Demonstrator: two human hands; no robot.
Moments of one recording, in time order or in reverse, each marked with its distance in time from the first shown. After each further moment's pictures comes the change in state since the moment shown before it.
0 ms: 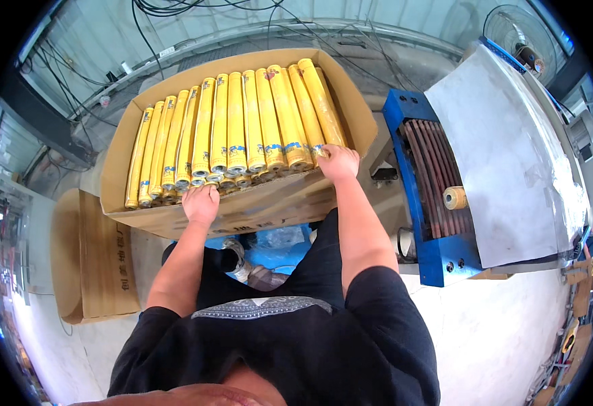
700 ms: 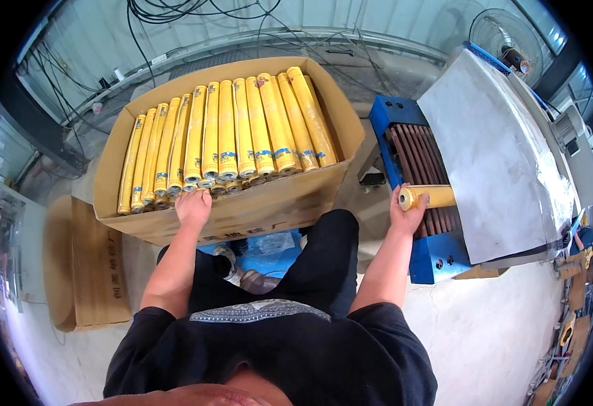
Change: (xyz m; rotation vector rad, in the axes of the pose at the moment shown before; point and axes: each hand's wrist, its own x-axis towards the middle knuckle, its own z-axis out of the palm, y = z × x) left_hand 0.005 0.004 -0.009 0.029 -0.168 -0.056; right_hand -0.102 0.162 -0.105 2.274 0.687 0.331
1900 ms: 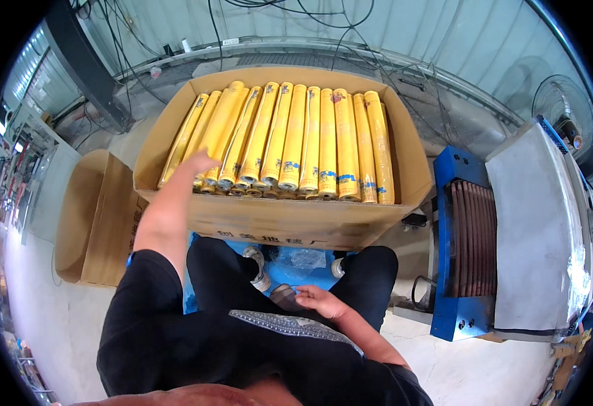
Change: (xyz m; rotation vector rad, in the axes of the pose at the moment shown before) left_hand 0.133 -0.190 0.000 -0.251 -0.386 -0.298; right_hand -0.219 0.187 -0.057 -1.323 -0.786 1.370
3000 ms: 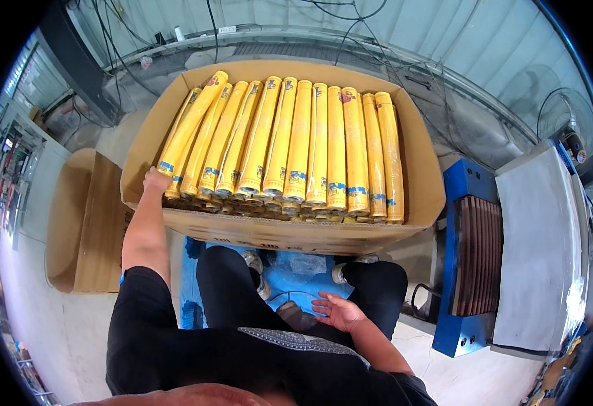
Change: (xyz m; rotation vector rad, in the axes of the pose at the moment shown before) left_hand 0.025 -0.133 -0.005 0.025 0.126 -0.593; right_hand 0.015 0.008 -0.040 0.786 0.180 0.172
